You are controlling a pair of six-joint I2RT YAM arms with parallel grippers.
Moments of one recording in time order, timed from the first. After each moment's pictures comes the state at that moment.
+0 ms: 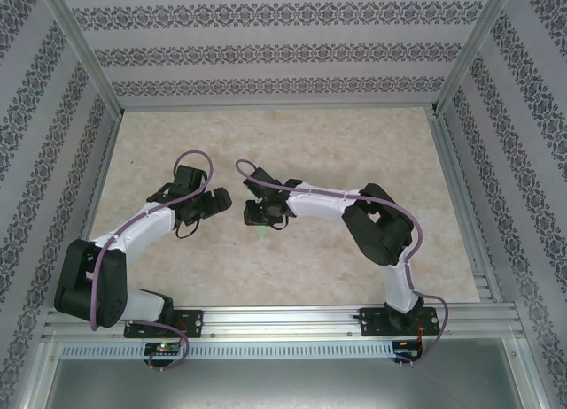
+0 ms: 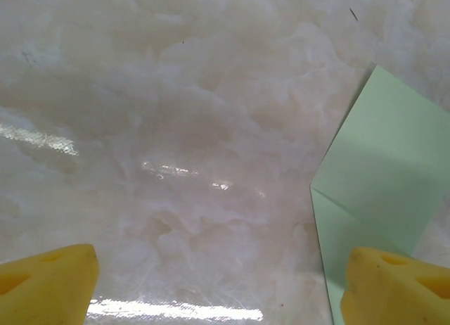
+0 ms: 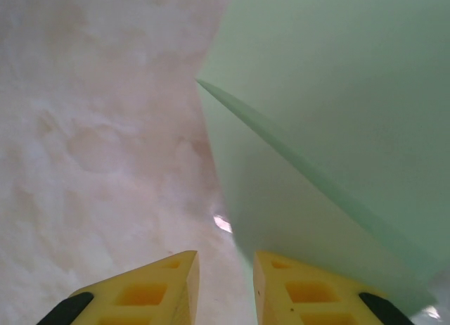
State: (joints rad) left arm -0.27 1.37 0.76 -0.40 0.10 -0.68; right arm 0.86 2.04 1.39 -0.45 -0.16 0.70
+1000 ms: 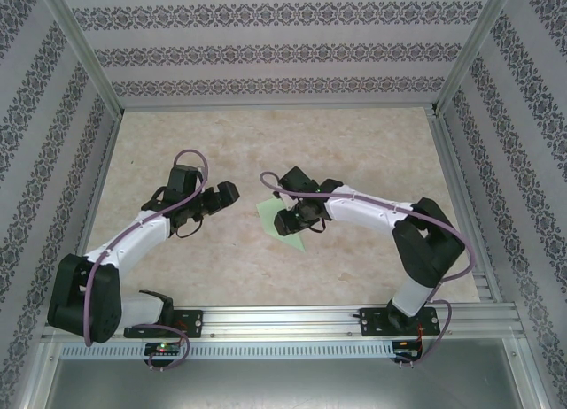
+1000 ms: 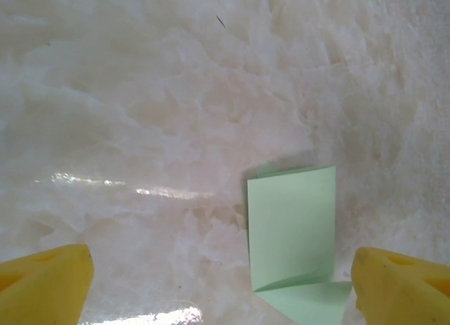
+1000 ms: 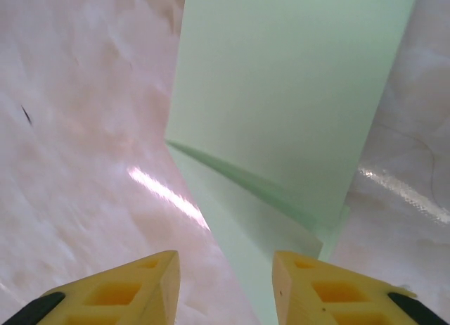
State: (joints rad) left arm -0.27 1.28 0.71 -0.26 0.31 -0.74; right arm 0.77 1.70 1.11 -0.58 -0.17 0.32
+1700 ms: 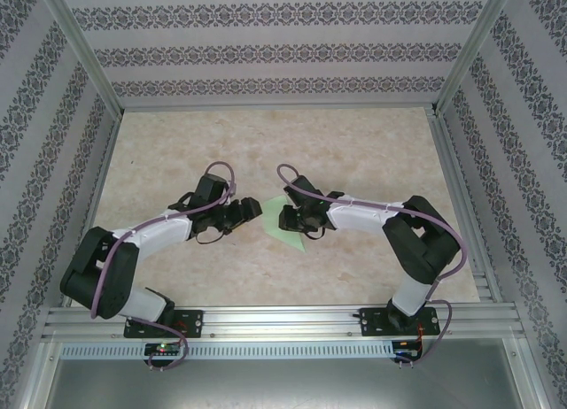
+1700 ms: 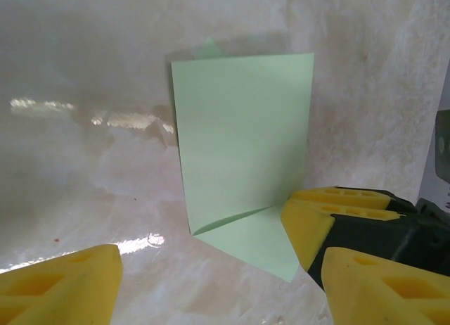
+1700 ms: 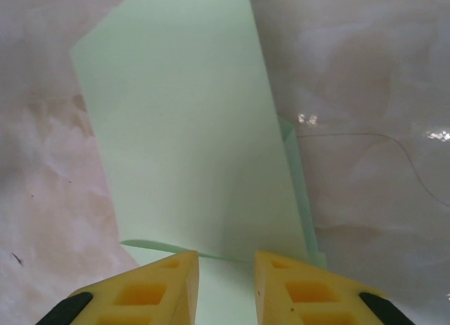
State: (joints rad) left arm -0.45 1.45 0.68 -0.11 0.44 -0.91; right arm 0.74 1.73 0.95 -0.29 -0.13 0.74
